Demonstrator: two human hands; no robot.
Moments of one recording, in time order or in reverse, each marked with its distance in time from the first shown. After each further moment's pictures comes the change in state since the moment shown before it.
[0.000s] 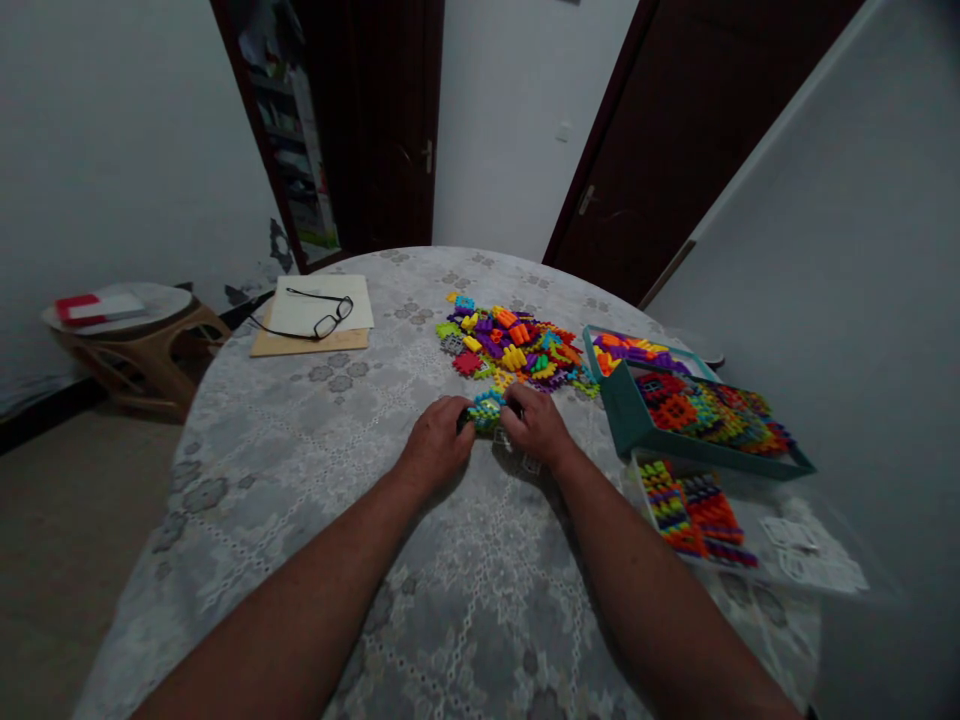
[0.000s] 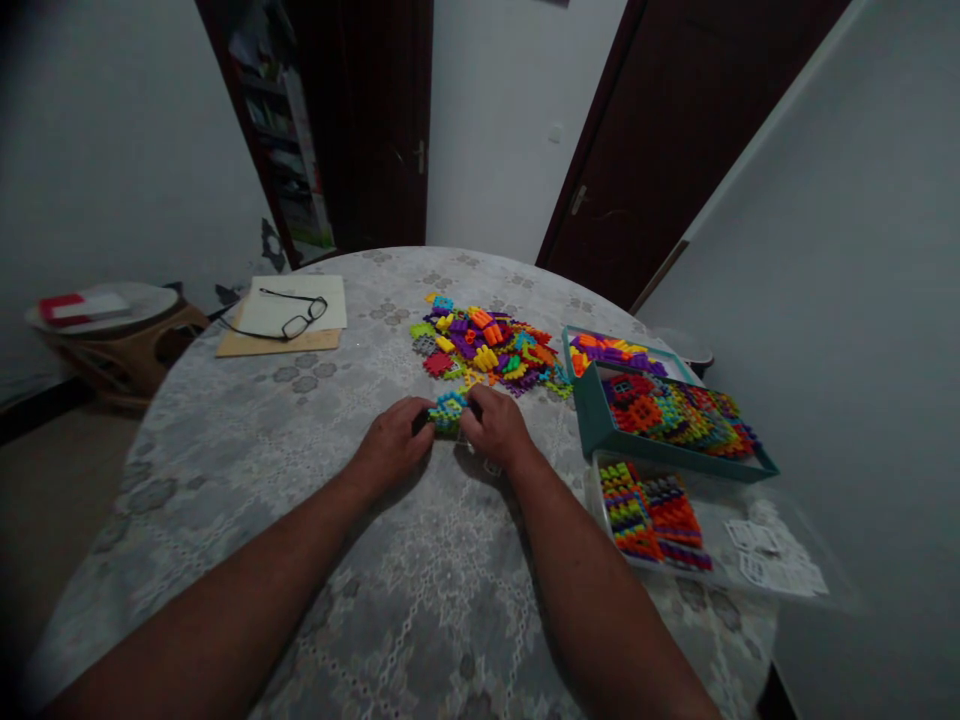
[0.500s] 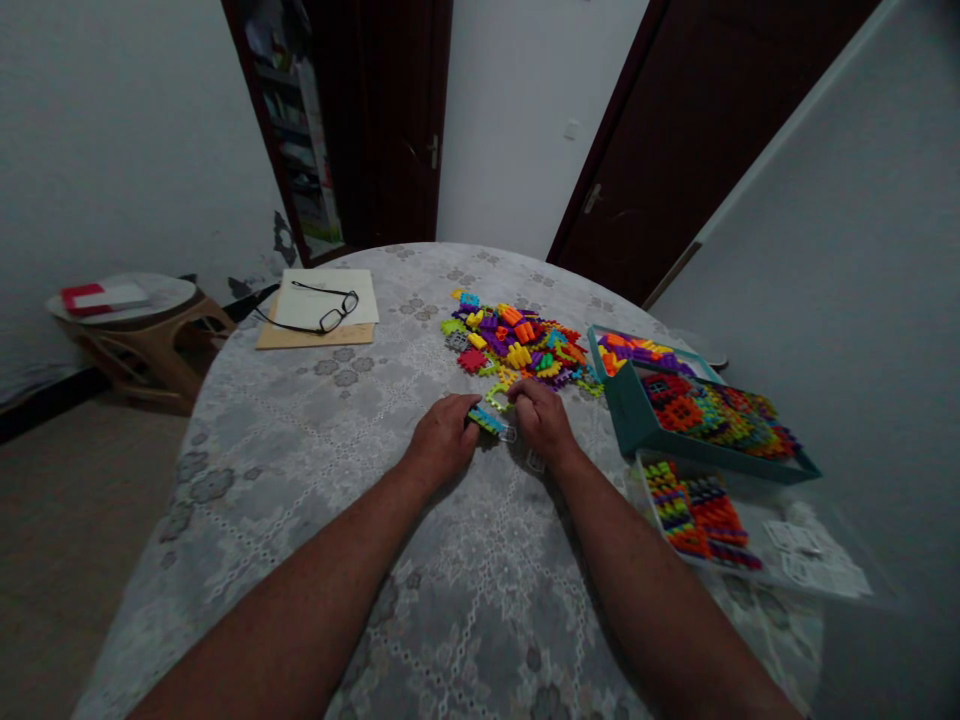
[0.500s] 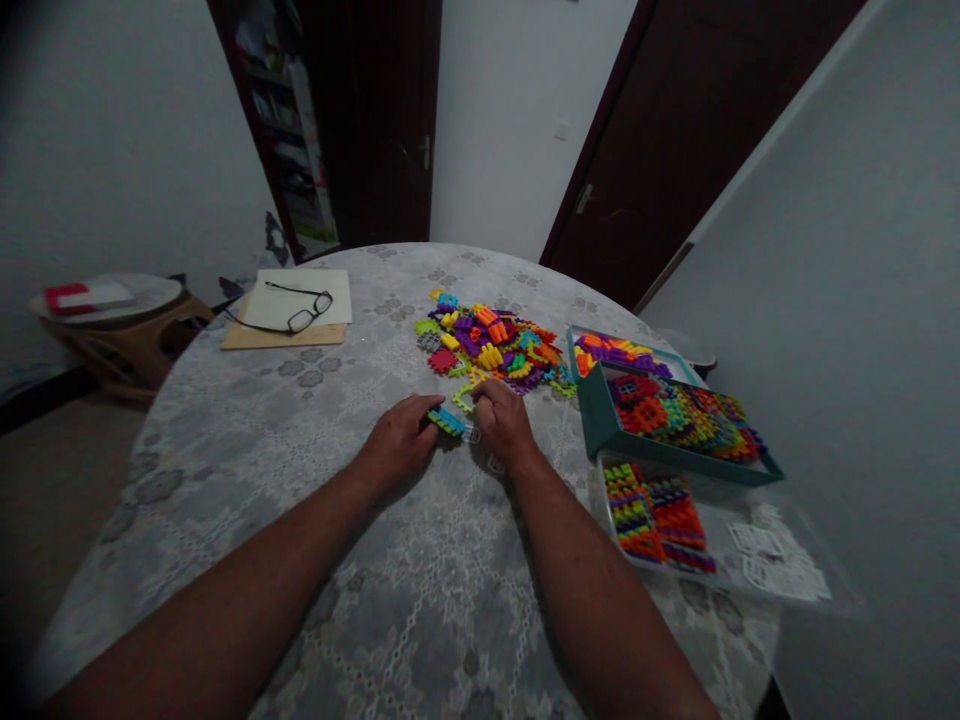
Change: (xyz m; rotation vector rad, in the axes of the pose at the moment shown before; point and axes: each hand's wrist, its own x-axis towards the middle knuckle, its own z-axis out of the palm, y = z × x) left_hand -0.001 -0.007 0.007 0.004 -0.005 0.022; right_hand 0.001 0.002 0.003 0.062 0.094 0.088
